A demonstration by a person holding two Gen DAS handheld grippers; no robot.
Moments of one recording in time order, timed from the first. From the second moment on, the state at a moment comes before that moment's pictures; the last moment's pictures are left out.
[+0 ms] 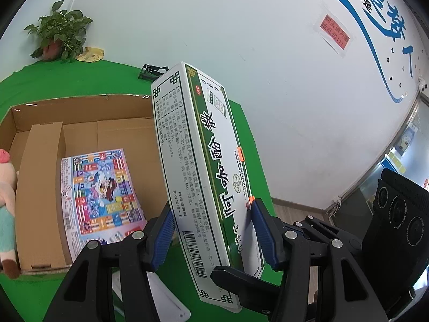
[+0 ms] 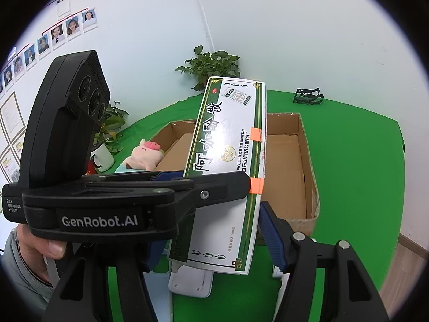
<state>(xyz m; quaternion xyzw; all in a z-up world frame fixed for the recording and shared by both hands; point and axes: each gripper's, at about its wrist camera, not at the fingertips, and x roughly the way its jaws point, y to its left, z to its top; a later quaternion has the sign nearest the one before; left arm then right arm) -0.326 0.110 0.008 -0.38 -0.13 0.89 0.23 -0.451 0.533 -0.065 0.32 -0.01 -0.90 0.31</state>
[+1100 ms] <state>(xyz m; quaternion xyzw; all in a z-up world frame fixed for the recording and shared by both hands) -0.447 0.106 -0.088 -0.51 -0.22 0.81 0.20 -0.583 0.515 -0.136 0.49 -0.02 -0.82 0.30</state>
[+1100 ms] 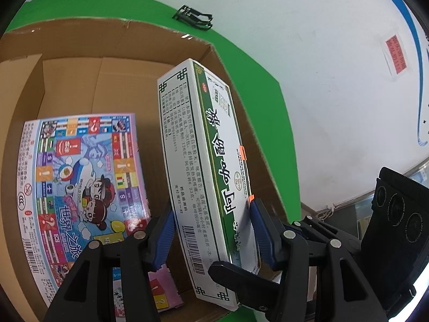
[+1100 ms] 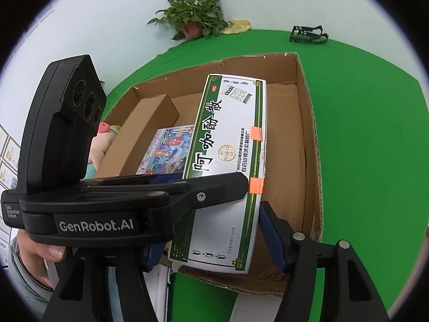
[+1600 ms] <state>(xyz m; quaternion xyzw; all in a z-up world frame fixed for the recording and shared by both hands) -0.419 0.100 -0.071 -0.49 -0.20 0.83 0.17 -0.584 0.490 -0.147 0.52 0.07 -0.81 0.27</state>
